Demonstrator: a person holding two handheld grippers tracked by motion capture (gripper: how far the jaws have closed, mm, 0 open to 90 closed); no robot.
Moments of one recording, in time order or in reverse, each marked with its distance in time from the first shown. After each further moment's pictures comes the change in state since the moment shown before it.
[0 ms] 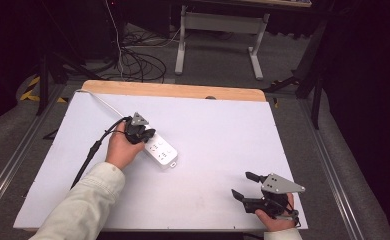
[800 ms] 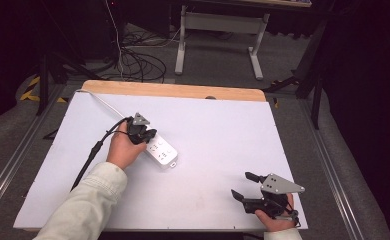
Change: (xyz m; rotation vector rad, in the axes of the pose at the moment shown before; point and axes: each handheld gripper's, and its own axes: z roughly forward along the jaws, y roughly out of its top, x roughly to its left) left arm -0.006 0.002 0.002 0.007 0.018 0.001; right arm 0.001 0.000 0.000 0.005 0.002 -0.006
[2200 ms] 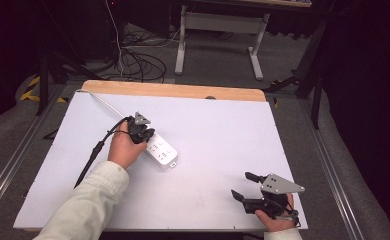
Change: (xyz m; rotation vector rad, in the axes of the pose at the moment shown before) left arm 0.002 0.004 -0.005 0.033 0.068 -0.019; right arm 0.000 0.000 0.000 0.001 0.003 0.003
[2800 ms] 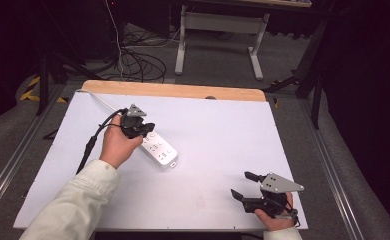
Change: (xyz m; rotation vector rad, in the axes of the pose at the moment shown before) left arm -0.004 0.028 -0.046 -0.056 -0.102 -0.009; right arm -0.001 0.001 0.002 -0.002 0.005 0.000
